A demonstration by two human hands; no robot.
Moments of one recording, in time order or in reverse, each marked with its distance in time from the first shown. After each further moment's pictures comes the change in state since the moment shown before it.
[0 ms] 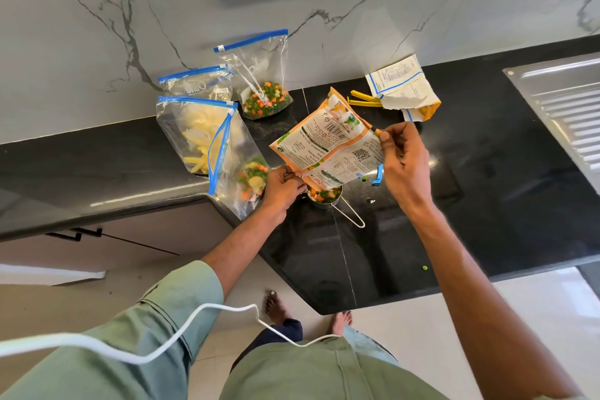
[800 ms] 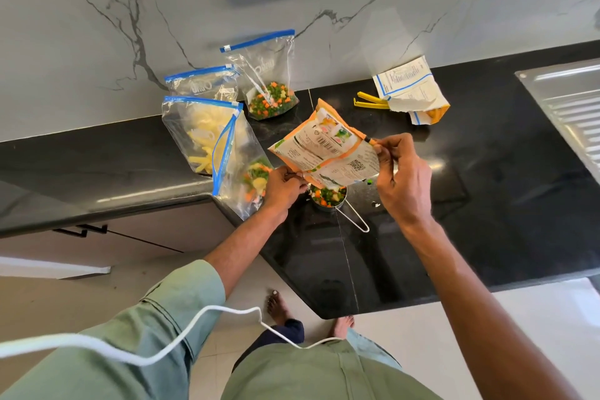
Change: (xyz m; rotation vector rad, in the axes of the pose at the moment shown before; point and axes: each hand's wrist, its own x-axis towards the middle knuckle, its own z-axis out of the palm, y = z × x) left_hand 0.015 -0.002 -0.006 0.046 0.028 0.021; right_hand -0.011 0.007 0.009 -0.270 0.050 -0.343
